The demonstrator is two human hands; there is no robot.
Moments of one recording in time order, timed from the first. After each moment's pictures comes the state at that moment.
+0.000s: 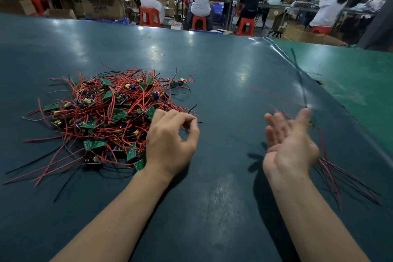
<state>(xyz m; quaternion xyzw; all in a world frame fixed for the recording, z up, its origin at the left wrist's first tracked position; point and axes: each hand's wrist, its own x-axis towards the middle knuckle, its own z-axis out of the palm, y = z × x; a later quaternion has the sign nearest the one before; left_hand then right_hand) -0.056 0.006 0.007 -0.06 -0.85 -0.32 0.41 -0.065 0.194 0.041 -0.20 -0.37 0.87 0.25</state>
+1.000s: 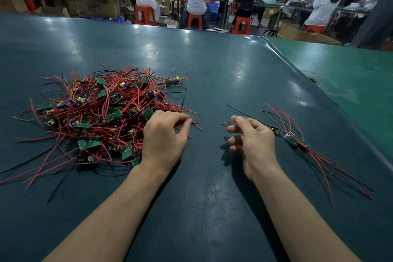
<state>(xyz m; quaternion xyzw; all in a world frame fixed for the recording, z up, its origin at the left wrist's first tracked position) -0.064 0.003 0.007 -0.07 -0.86 -0.33 0.38 -0.071 0.176 0.022 -0.12 -0.62 0.77 0.06</state>
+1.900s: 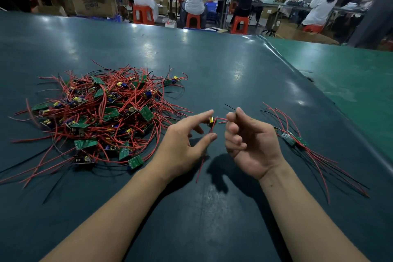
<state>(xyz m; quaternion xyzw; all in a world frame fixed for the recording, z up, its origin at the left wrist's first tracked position) -0.054 0.023 0.007 -0.17 -0.83 -0.49 0.19 -0.068 0.190 0.036 0.03 -0.39 0.89 -0.21</state>
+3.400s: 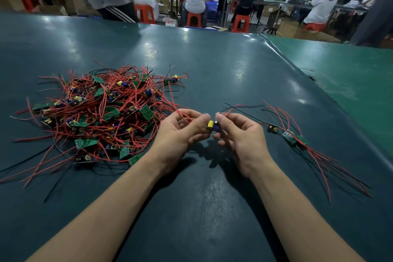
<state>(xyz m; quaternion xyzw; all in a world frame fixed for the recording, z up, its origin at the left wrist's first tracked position) -0.062 0.025 0.014 -0.03 -0.54 -0.84 0.02 -0.069 0.168 0.023 -0.01 -0.60 0.80 0.00</state>
